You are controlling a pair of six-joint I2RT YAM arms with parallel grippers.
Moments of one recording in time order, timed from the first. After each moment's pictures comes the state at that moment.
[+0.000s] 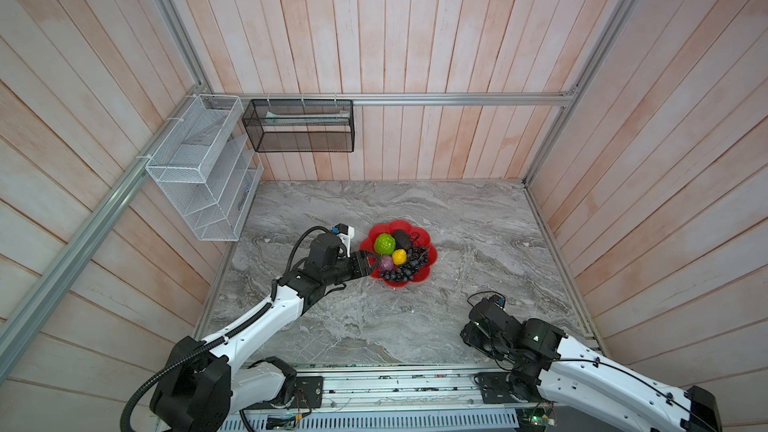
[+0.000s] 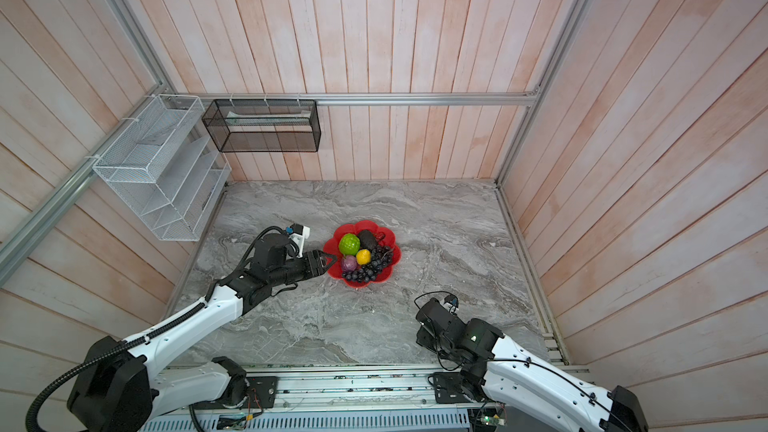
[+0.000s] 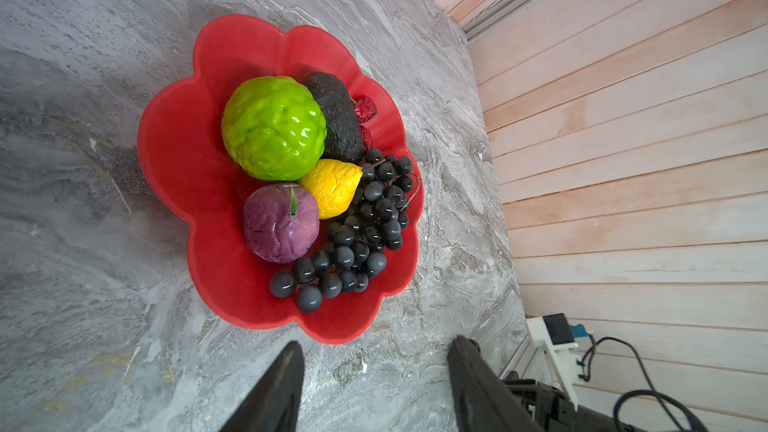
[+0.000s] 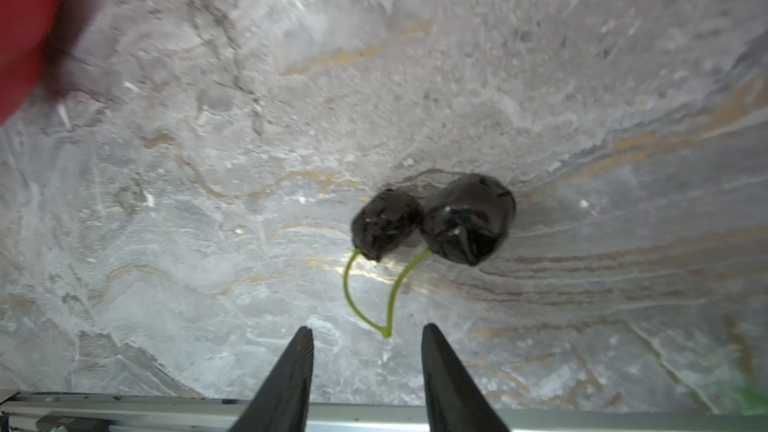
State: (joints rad) left arm -0.50 1.20 0.71 -0.08 0.36 -0.73; right arm 0.92 0.65 0.37 -0.88 0.08 1.34
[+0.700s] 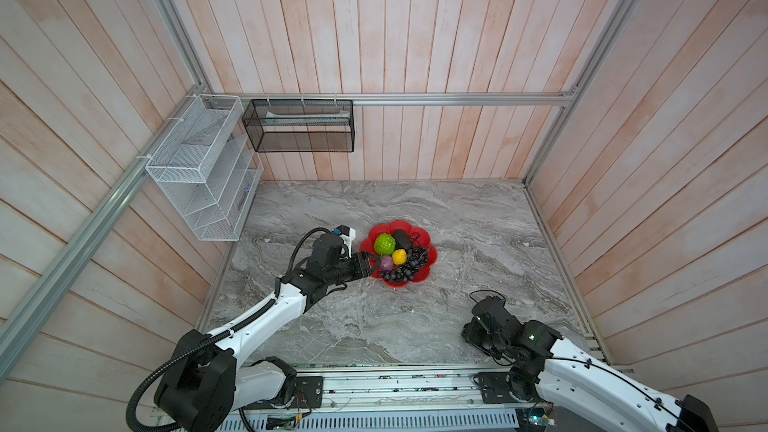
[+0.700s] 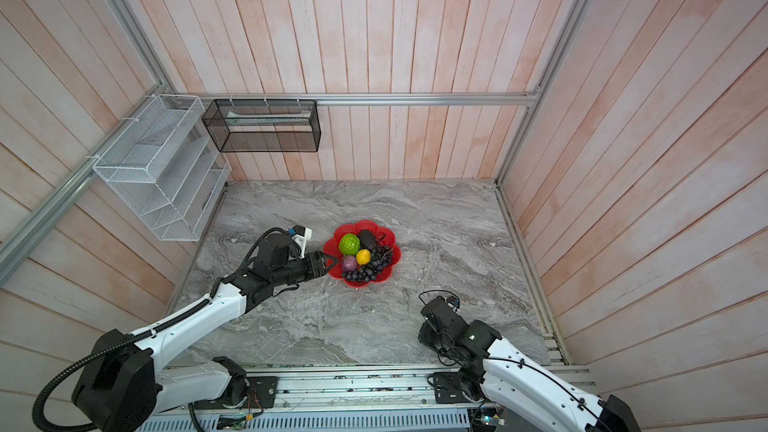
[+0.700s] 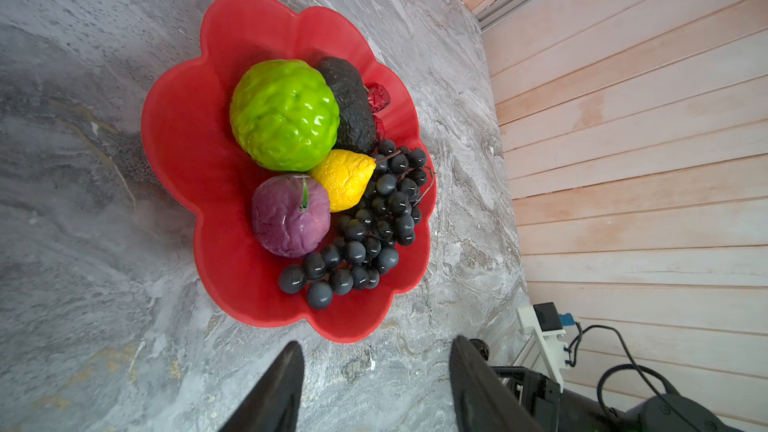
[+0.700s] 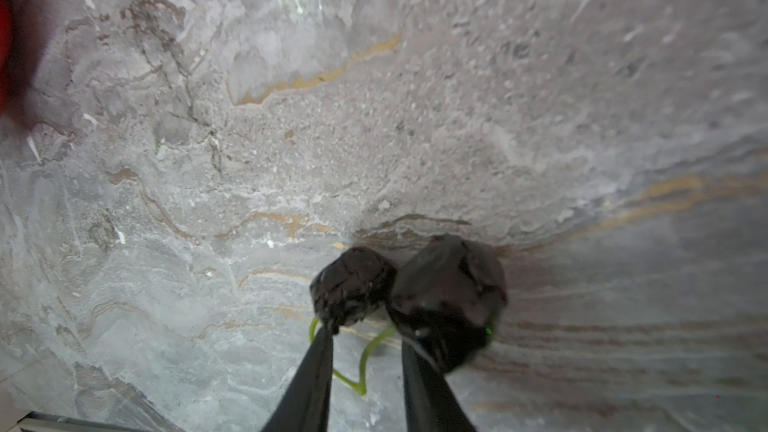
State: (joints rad) left arm -0.50 1.23 0.71 -0.08 0.36 -0.73; right arm 0.77 0.68 0.30 -0.74 0.01 1.24
